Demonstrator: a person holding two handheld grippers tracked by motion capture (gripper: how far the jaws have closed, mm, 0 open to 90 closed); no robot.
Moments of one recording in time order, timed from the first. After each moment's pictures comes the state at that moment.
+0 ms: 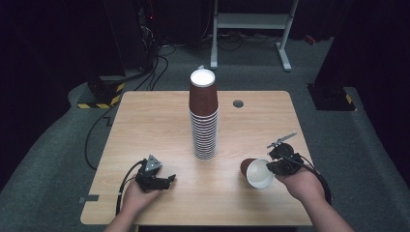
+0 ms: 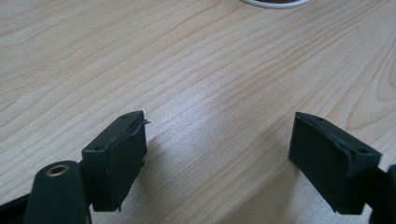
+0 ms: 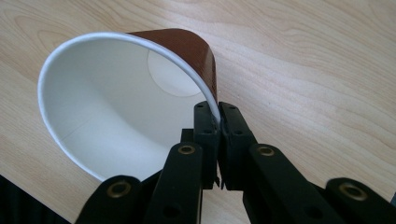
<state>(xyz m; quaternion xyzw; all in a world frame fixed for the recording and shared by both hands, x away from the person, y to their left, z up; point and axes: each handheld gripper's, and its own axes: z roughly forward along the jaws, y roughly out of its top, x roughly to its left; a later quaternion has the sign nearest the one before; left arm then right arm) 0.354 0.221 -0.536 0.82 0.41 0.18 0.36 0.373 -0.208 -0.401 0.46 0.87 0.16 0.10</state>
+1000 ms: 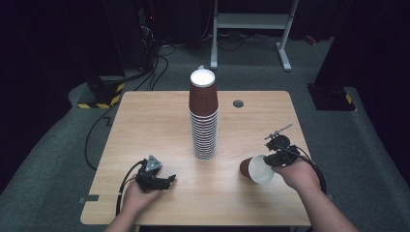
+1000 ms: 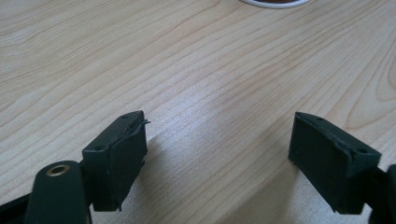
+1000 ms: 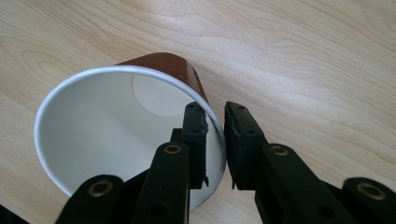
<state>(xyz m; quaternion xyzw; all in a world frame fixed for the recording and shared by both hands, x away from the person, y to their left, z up) 0.354 0.220 -0.535 0.82 0.41 0.18 0.36 0.399 -0.204 -0.401 0.47 0.86 0.16 0.10</state>
